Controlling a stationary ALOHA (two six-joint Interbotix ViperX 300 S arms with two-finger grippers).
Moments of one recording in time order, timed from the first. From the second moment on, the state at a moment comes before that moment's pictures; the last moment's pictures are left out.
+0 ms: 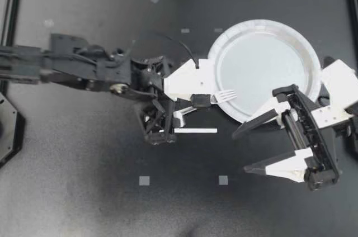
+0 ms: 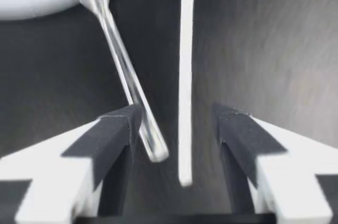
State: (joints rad) left arm 0.06 0.12 0.29 -0.10 0.67 0.12; right arm 0.13 -0.50 0.99 -0.33 -0.39 0.53
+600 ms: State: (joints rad) left arm -0.02 -0.08 0.72 -0.10 -0.50 0.17; right arm 0.08 -0.46 1.00 -0.29 -0.52 0.34
